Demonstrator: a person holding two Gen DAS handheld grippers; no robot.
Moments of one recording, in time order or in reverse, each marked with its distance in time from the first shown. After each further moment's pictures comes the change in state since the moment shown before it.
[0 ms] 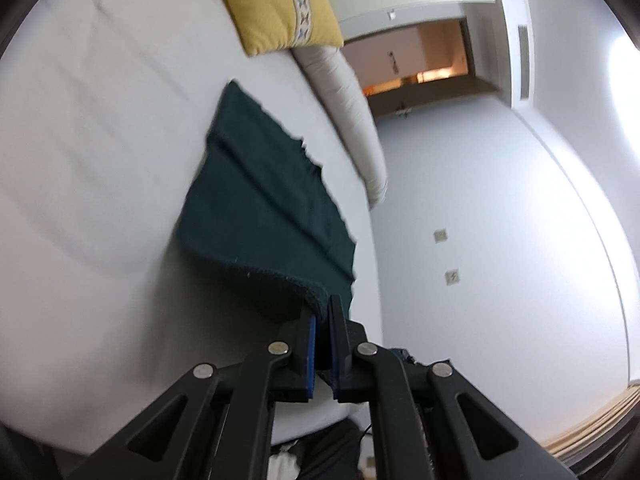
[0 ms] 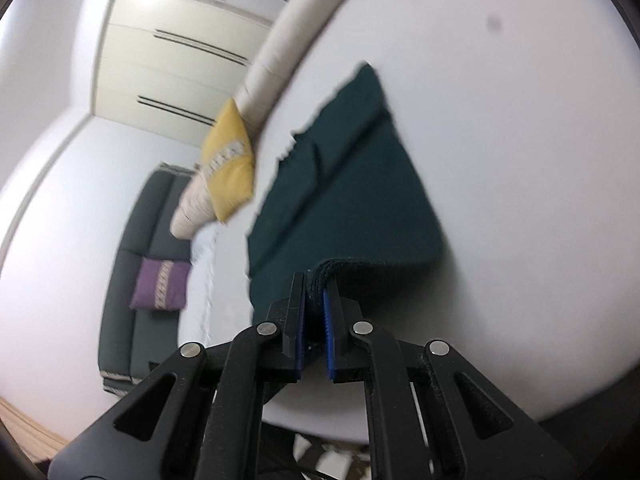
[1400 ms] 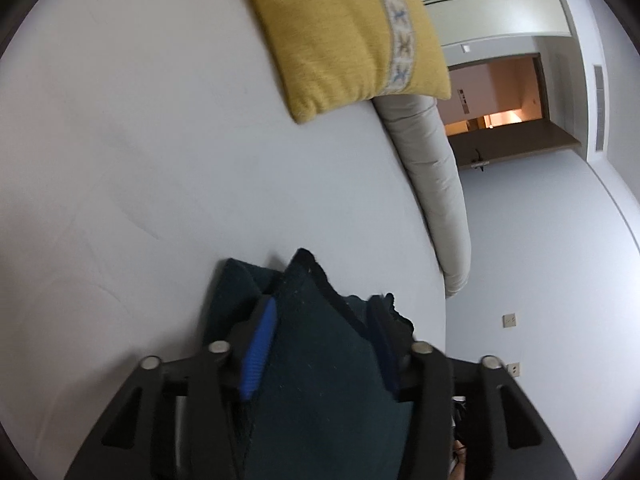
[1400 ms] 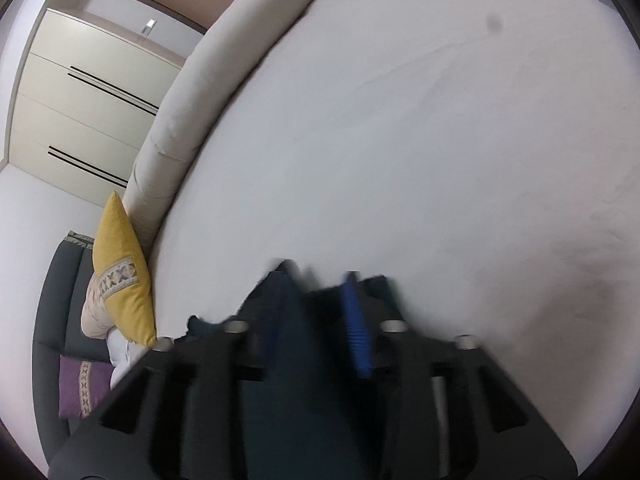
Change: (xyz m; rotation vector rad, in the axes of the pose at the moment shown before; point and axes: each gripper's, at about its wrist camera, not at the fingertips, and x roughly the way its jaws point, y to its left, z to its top) left arm 0.216 0.070 0.250 -0.086 -0.109 0.228; right arm 0.291 -0.018 0.300 0.064 -0.165 -0.329
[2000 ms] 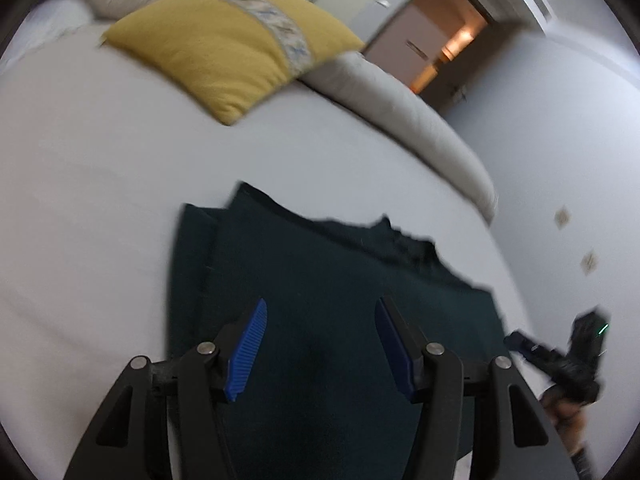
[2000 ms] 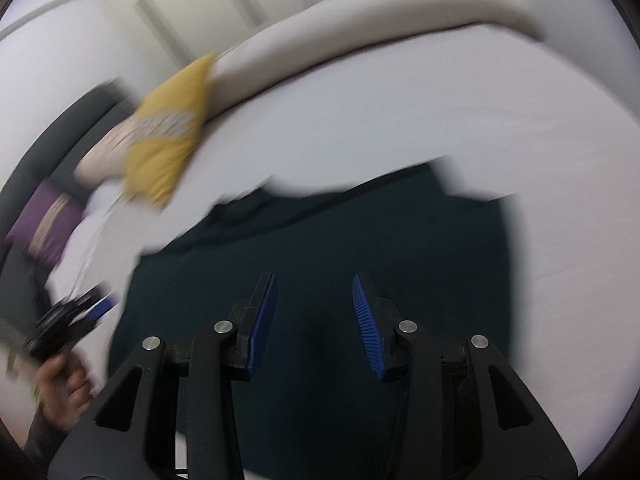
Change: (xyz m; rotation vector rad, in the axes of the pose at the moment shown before) left arm -0.008 -0.063 -0.100 0.497 -0.073 0.217; right arm -0.026 0.099 -0.128 -0.599 0.141 0.061
